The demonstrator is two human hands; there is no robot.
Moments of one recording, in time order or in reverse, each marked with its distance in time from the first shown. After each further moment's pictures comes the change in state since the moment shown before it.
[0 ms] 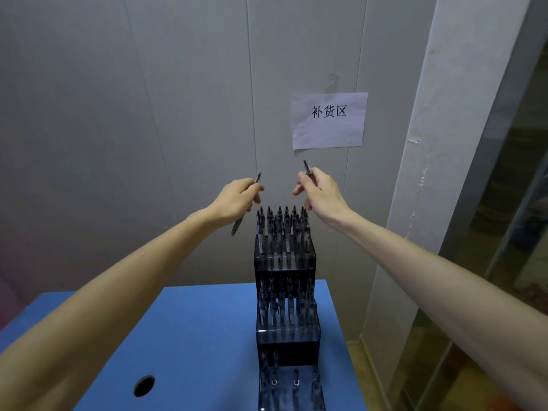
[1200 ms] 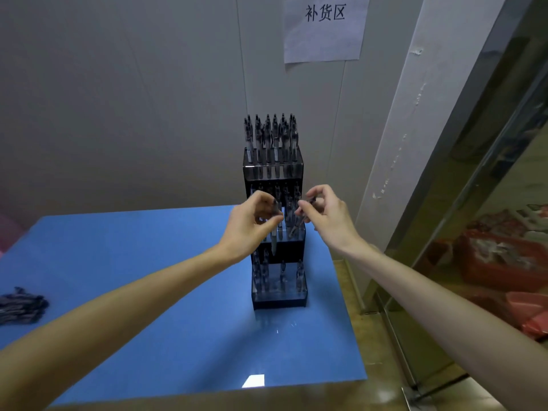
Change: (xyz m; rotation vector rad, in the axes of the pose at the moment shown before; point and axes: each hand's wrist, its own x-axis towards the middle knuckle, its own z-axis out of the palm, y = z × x) left_hand -0.202 -0.030 0.138 -0.234 0.036 0.051; right_hand -0.211 0.087 0.014 0.036 -0.057 0.139
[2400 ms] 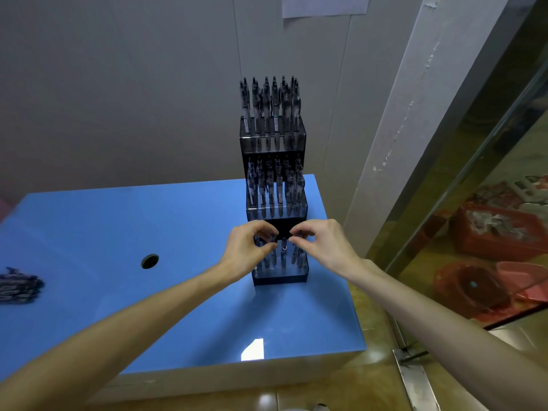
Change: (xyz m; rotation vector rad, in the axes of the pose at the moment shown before) left_hand -0.056 -0.067 0.033 0.102 -0.122 -0.152; right_hand -0.052 0.062 0.031 -0.393 -0.191 -0.088
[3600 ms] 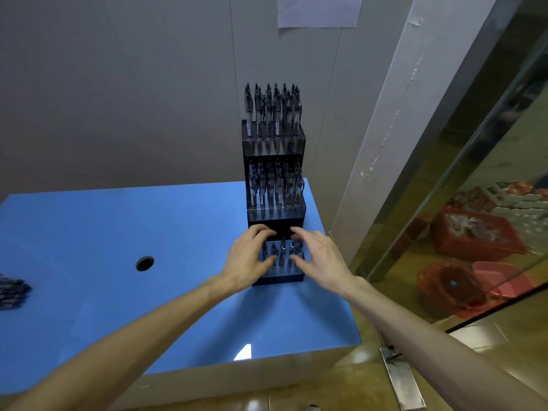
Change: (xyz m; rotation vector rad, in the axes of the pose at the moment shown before) left_hand -0.014 -0.033 0.012 0.282 -0.086 0.144; right_hand -0.031 0.002 0.025 -0.218 -0.061 0.022
